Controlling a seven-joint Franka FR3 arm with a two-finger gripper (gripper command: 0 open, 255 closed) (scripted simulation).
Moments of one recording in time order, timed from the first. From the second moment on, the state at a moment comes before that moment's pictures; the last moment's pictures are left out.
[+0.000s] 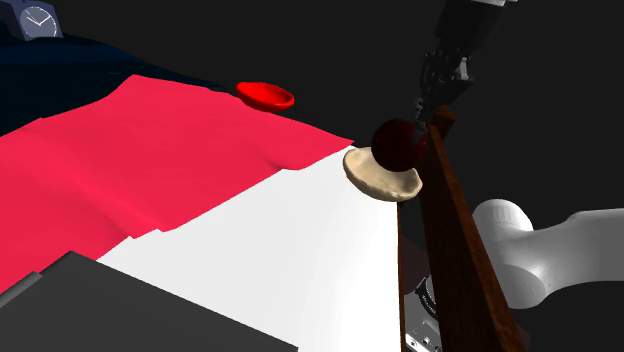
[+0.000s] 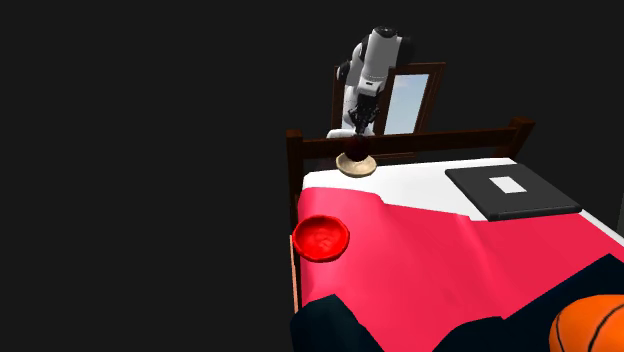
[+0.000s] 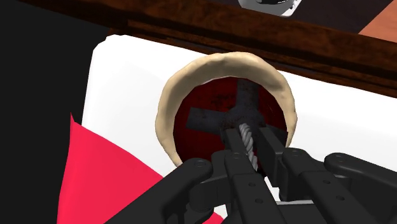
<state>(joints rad) 0.26 -0.82 0.10 -2.12 -0.04 1.25 -0.46</state>
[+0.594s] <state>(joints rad) 0.26 -0.83 0.10 -2.14 -0.03 1.27 -0.46</state>
